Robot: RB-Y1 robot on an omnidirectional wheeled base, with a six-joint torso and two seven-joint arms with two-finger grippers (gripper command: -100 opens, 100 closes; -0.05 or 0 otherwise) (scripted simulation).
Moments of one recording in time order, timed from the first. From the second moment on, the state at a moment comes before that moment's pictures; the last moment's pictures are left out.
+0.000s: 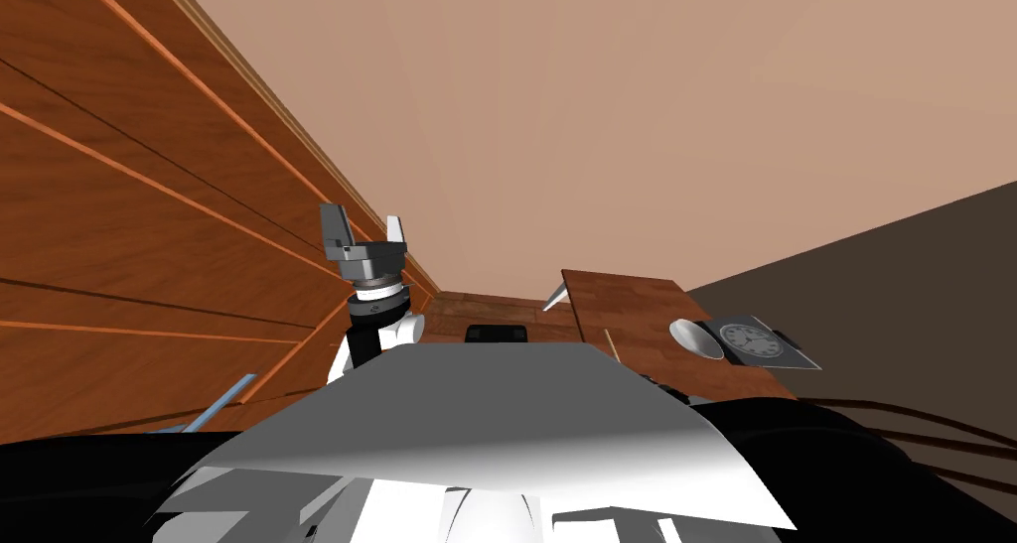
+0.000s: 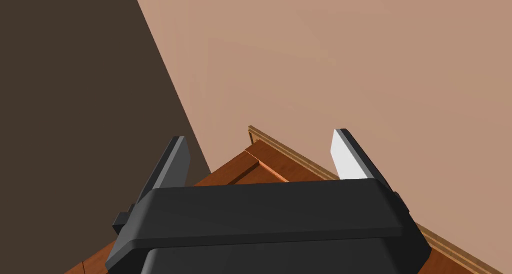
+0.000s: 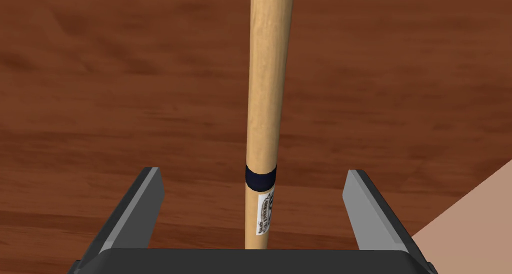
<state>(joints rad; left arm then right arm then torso) 0.53 0.04 0.00 -2.36 -0.06 -0.63 0.14 0.60 -1.03 0.35 -0.95 0.67 -0.37 -0.03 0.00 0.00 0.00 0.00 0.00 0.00</state>
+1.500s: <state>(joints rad) 0.53 0.04 0.00 -2.36 -0.06 -0.63 0.14 0.44 -1.00 0.38 -0.85 0.92 -0.36 -0.37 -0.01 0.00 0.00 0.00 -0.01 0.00</state>
